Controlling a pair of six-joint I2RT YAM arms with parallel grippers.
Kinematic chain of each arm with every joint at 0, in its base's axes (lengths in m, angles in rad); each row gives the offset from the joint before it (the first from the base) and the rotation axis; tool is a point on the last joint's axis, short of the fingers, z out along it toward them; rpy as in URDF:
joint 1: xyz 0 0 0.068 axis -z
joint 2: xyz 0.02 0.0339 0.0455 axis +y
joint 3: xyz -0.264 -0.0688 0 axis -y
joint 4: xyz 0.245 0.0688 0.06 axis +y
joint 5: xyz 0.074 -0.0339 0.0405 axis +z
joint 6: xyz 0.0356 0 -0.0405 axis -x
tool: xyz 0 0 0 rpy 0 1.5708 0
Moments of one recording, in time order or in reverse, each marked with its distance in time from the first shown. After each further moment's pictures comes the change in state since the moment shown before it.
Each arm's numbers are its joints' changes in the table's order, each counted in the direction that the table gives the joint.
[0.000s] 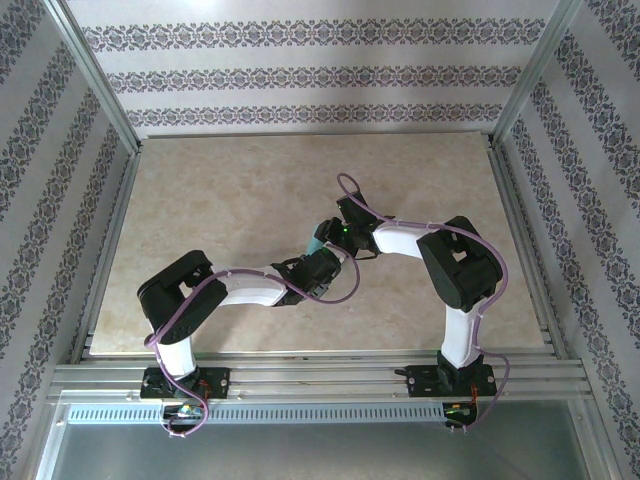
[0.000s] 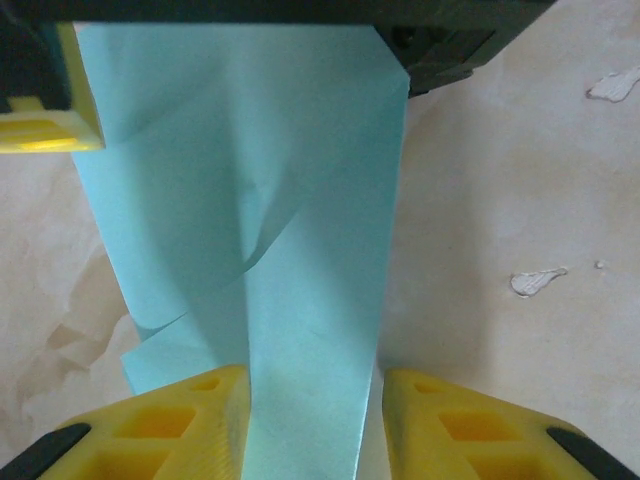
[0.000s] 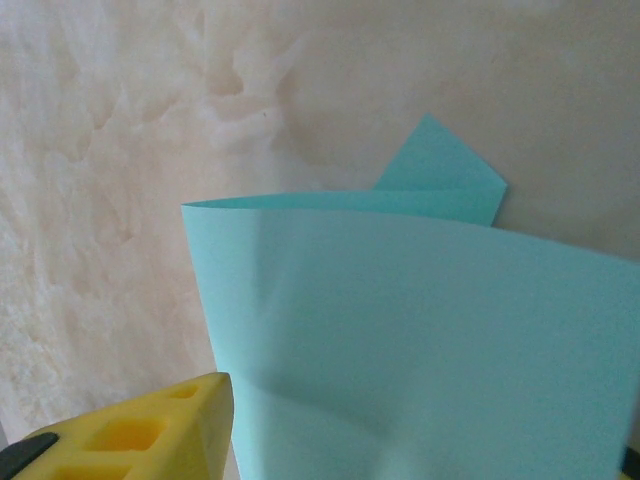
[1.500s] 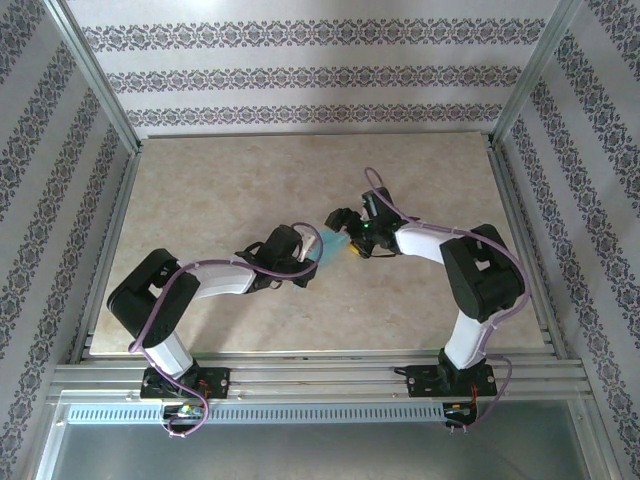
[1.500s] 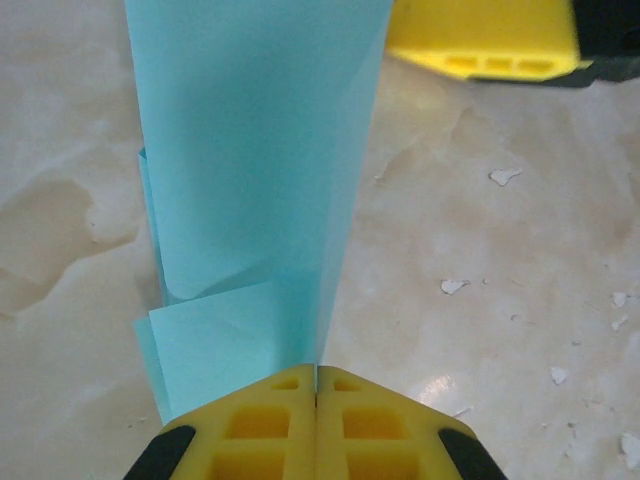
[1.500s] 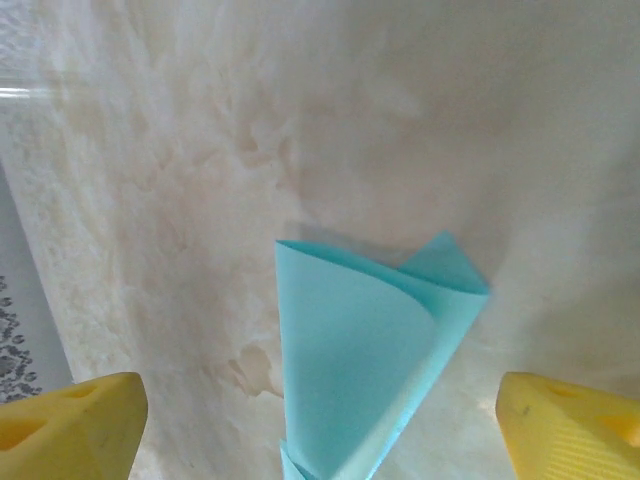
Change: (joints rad) left arm -0.256 -0.132 -0.138 -0.129 -0.583 0.256; right arm 0.125 -0.150 -0.127 -0.062 0.119 0.005
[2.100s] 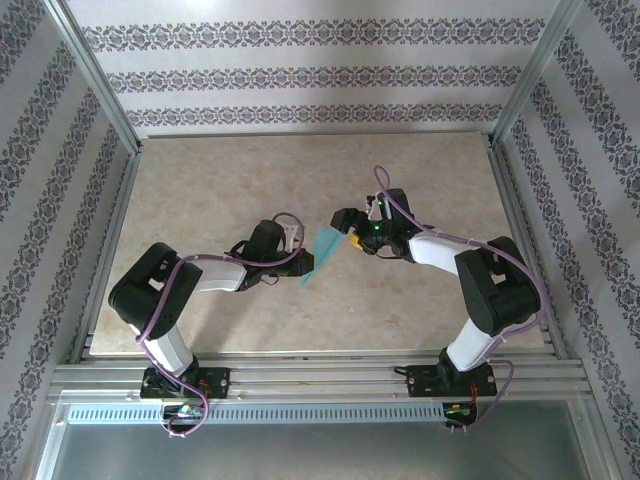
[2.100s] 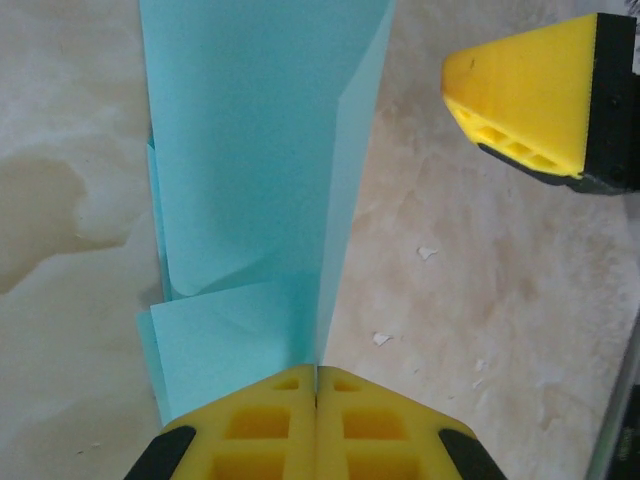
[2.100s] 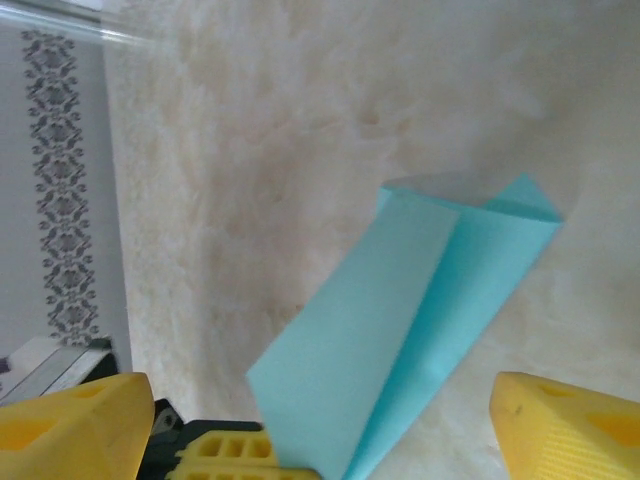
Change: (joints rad) left arm -0.111 0.047 -0.072 -0.253 -0.247 0.340; right arm 0.022 -0.094 -0.104 -0.158 0.156 0.129
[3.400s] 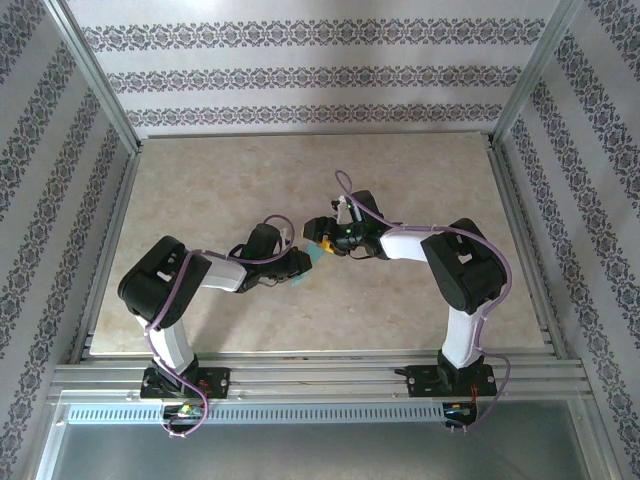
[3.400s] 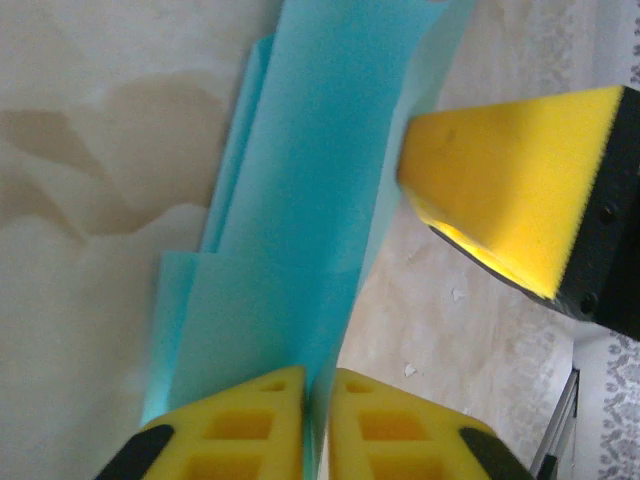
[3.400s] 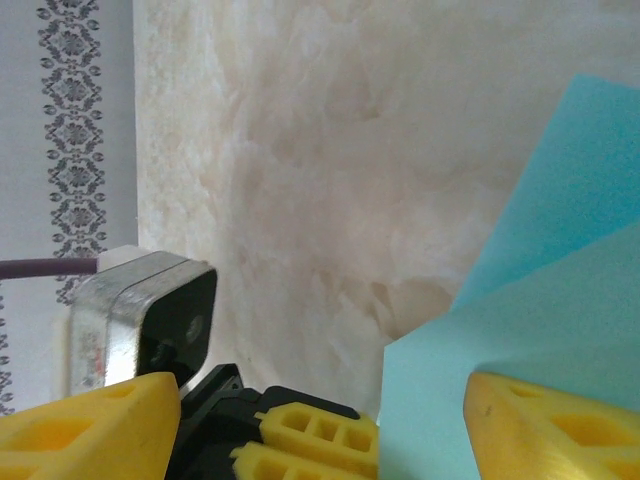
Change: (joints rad) left arm -0.035 0.062 -0.034 -0.085 -0.016 0.258; right arm -0.123 0.211 0.132 -0.079 0.089 0.034
